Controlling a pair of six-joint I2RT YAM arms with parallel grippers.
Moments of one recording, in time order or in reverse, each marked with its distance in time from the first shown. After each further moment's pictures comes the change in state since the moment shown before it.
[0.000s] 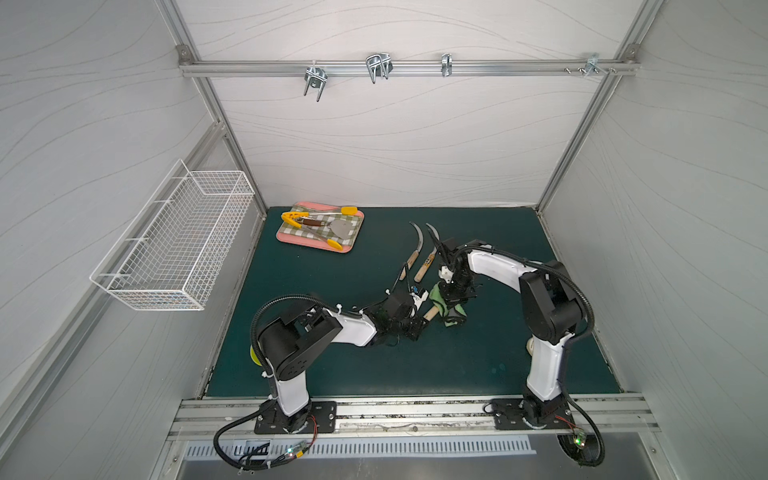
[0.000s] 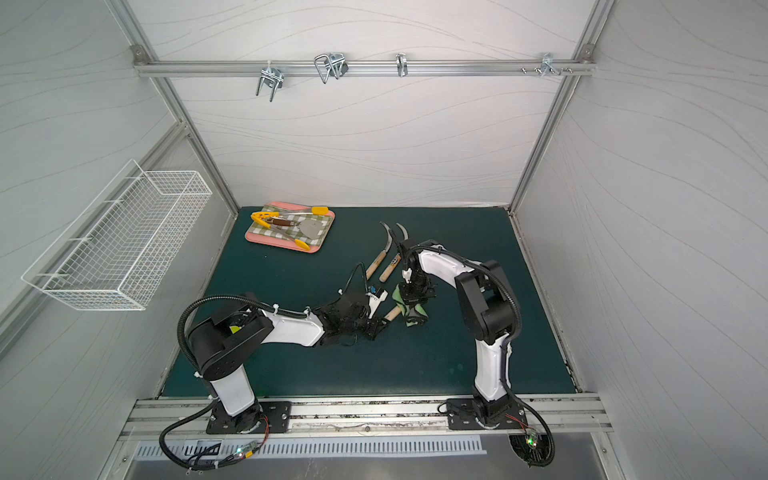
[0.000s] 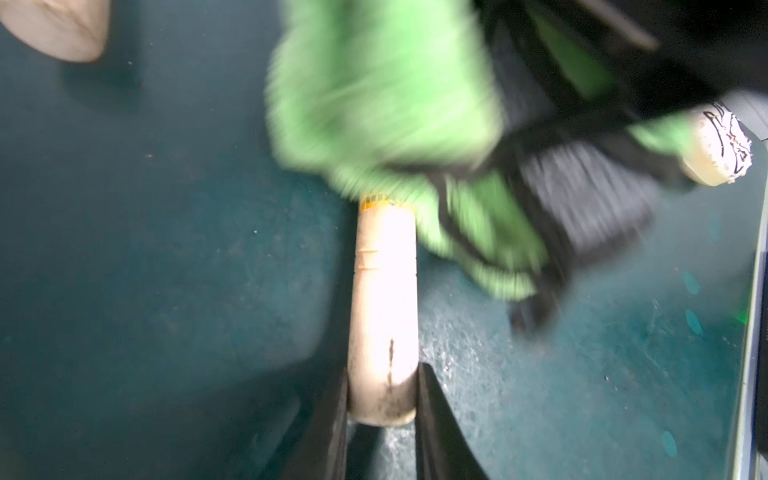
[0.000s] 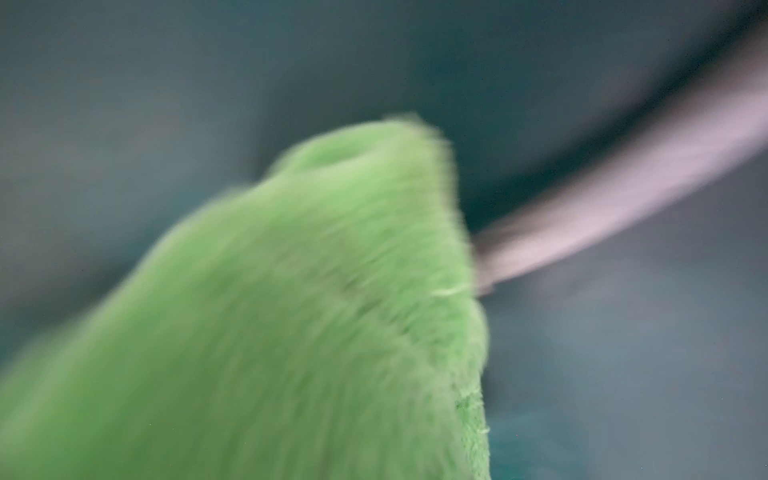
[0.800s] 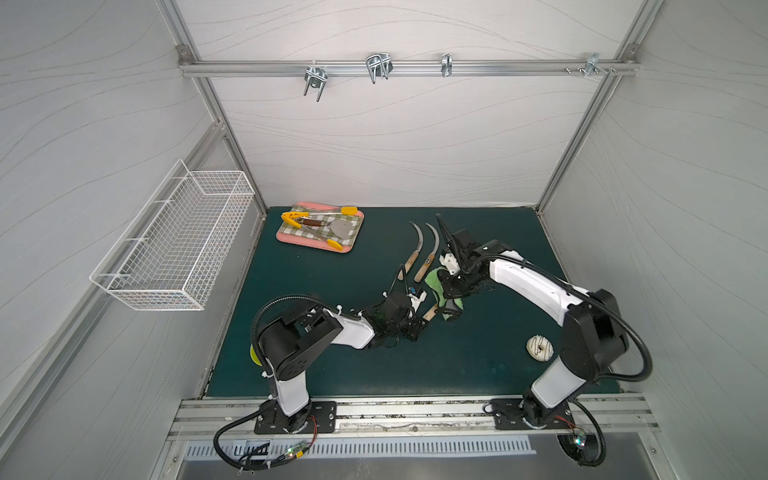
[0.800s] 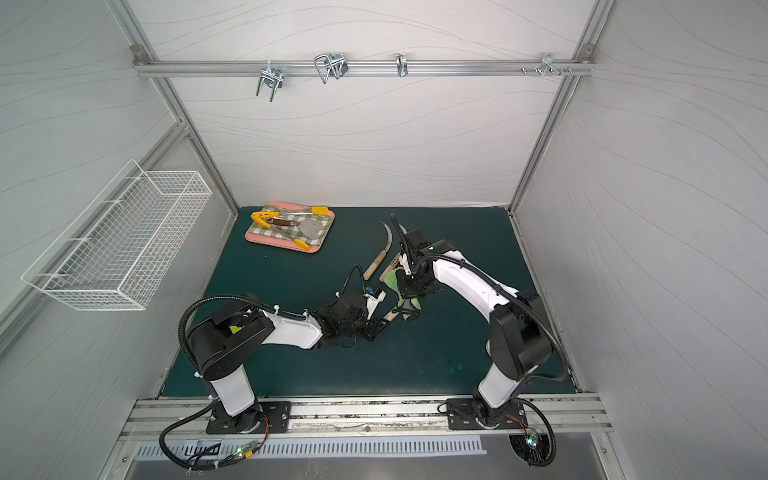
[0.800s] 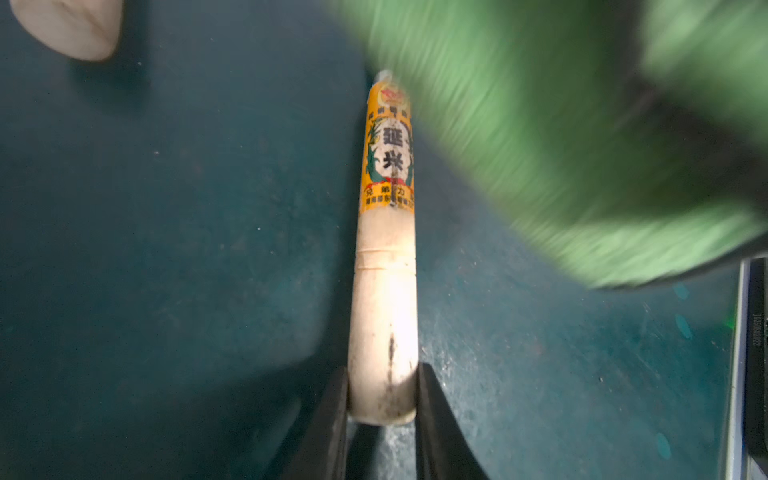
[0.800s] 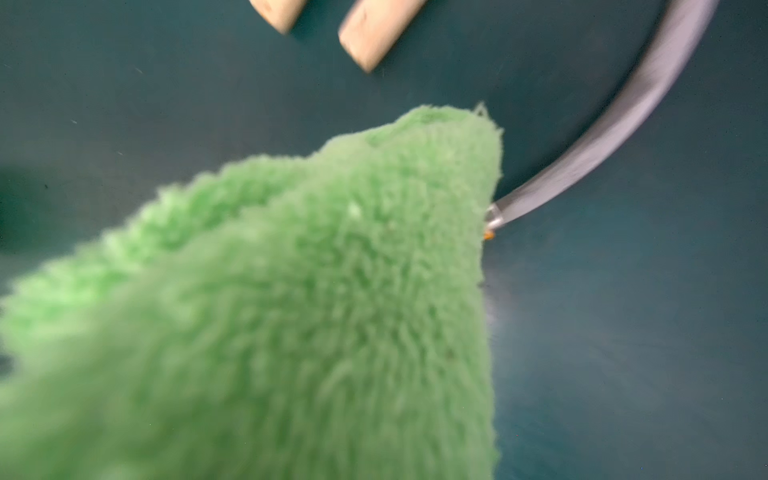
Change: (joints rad) left arm 0.000 0.000 -0.038 0.074 -0.001 -0.021; right arm 0.087 -0.278 -0.098 0.090 -0.132 0.065
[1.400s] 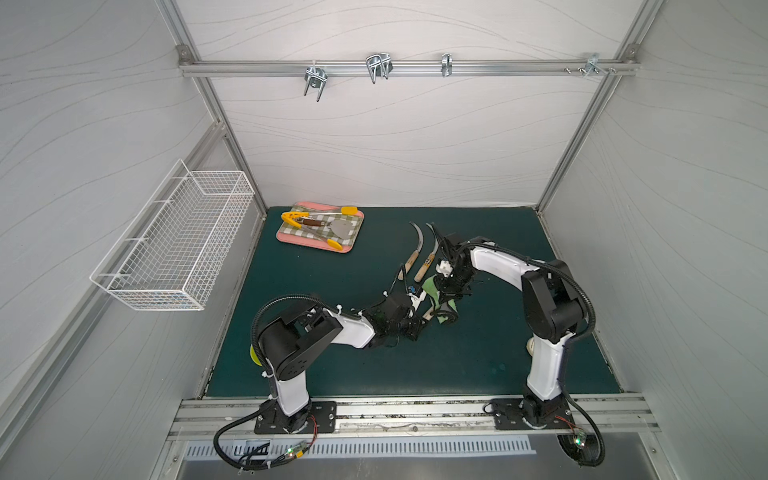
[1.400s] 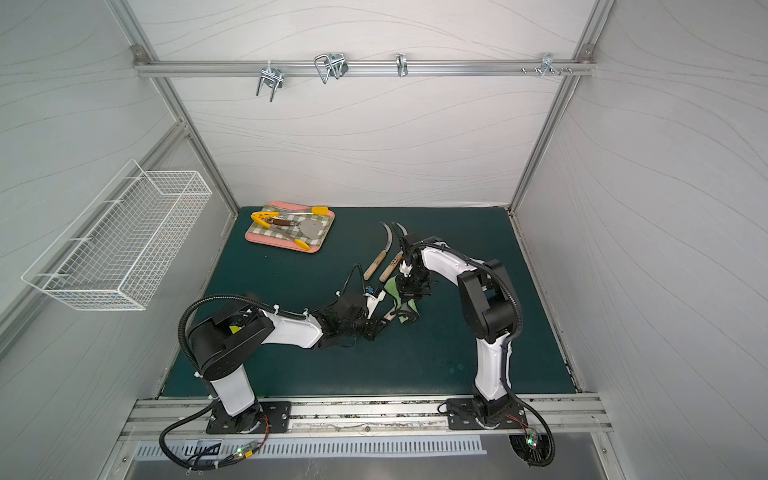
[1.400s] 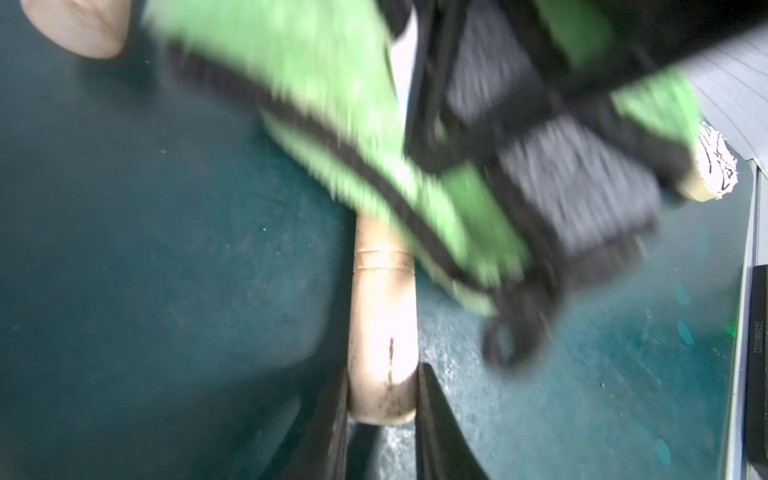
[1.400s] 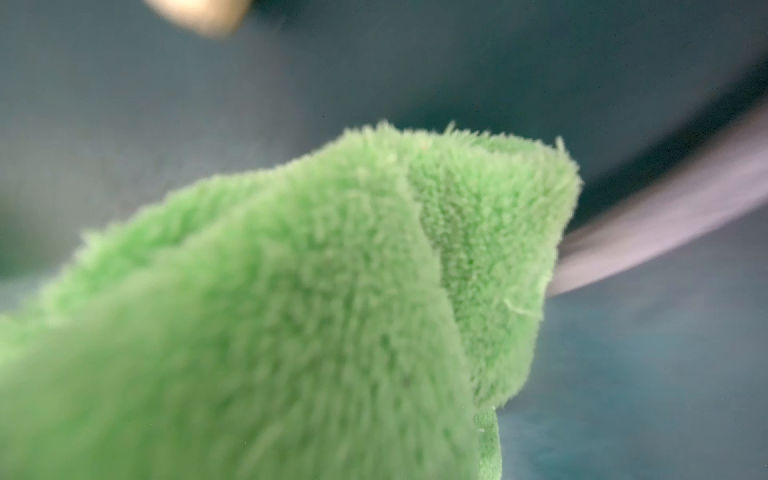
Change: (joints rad) left arm 0.000 -0.003 0.013 -0.032 0.004 0.001; right arm -0.104 0.269 0.139 -0.046 -0.036 -0.014
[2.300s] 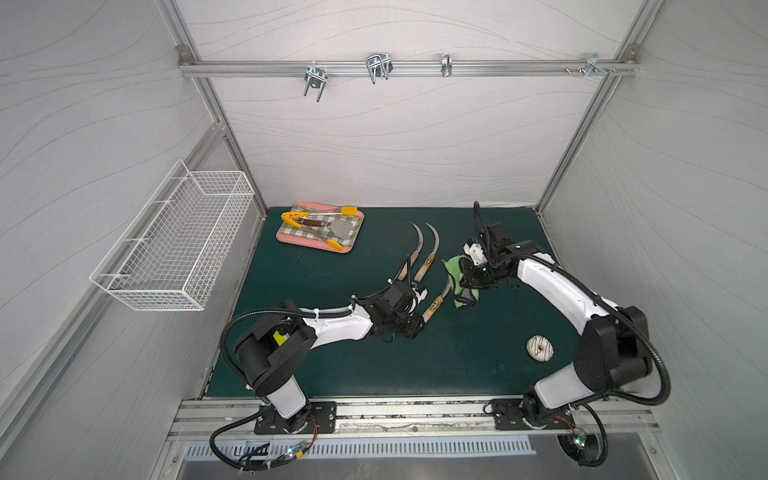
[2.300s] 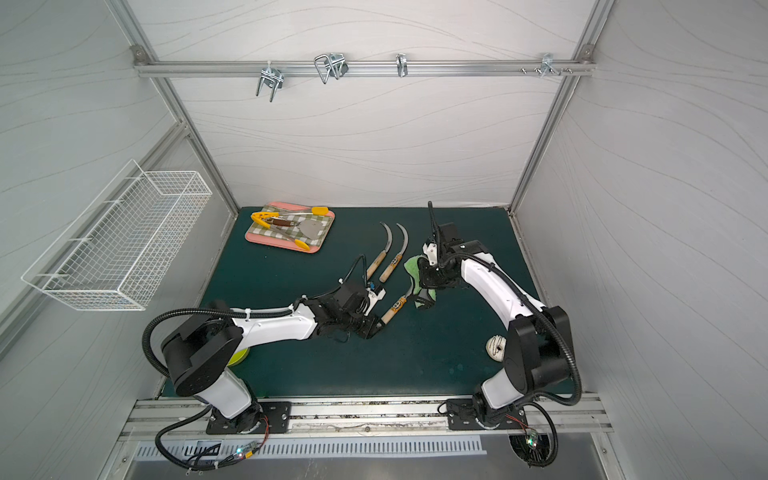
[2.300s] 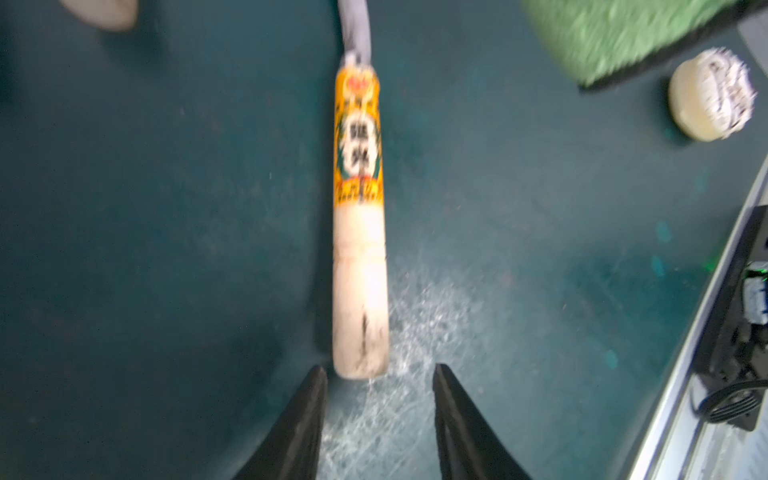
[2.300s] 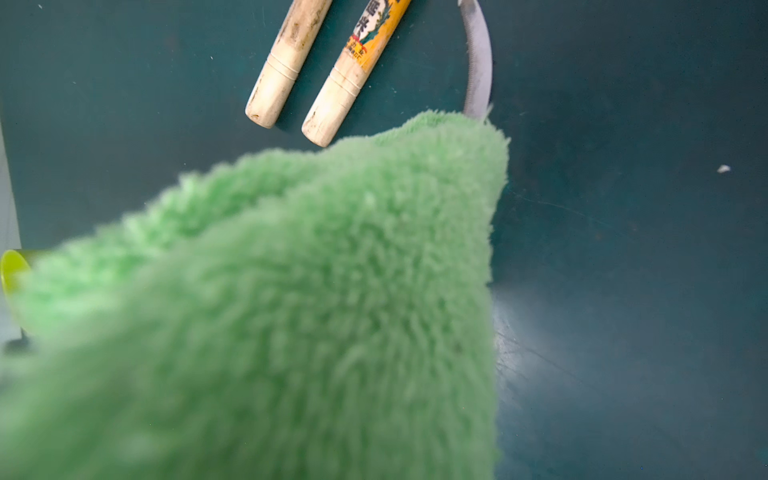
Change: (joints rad) left arm 0.004 -0.139 0.173 -0.479 0.019 0.074; right arm -0.124 -0.457 -0.215 0.101 -0.037 -0.043
